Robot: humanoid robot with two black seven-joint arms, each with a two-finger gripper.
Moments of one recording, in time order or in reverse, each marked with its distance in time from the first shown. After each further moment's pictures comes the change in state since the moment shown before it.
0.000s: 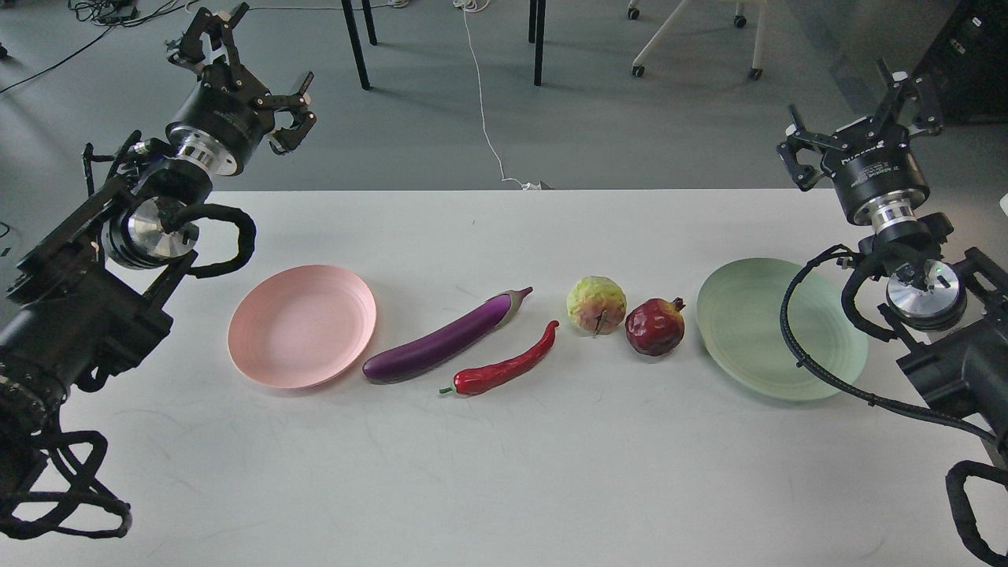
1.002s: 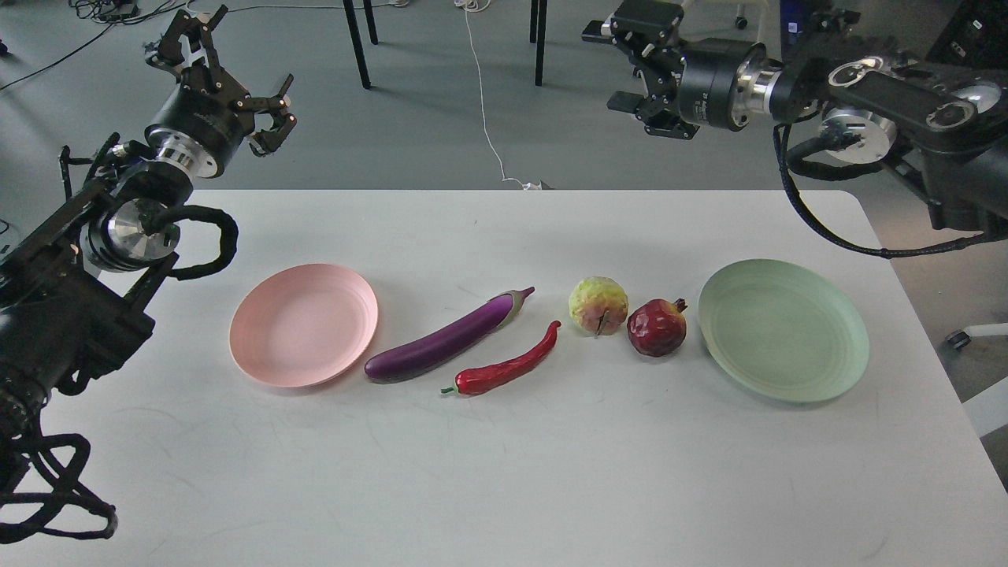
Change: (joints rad) left arm 0.002 0.038 0.000 -0.002 -0.001 0.000 0.001; right arm 0.791 0.004 -1.299 0.120 -0.373 0.000 0.003
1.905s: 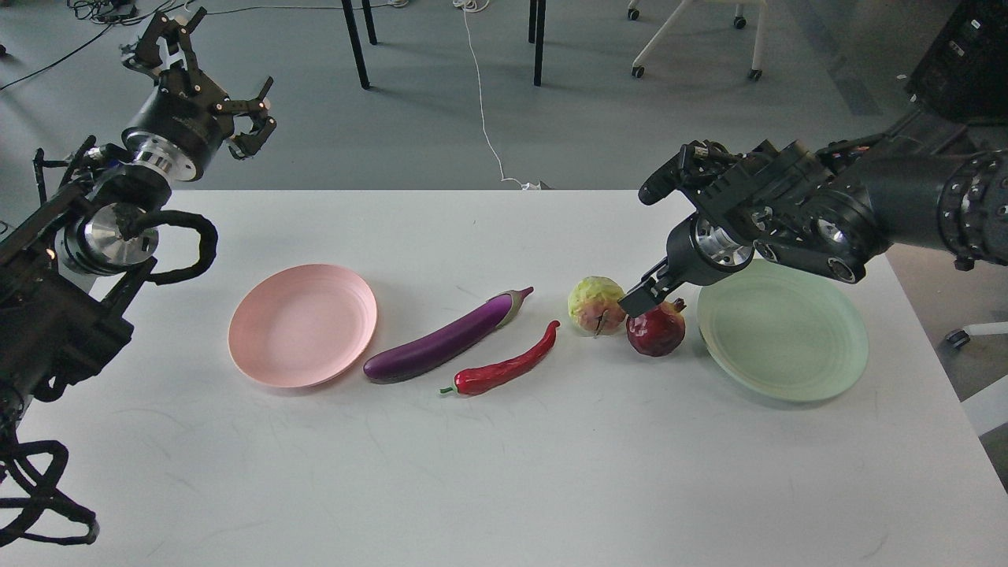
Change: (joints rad) left arm 0.021 0.045 0.001 -0.012 0.001 -0.008 -0.002; right arm 0.101 0.191 -0.680 0.159 -0.742 -0.174 0.141
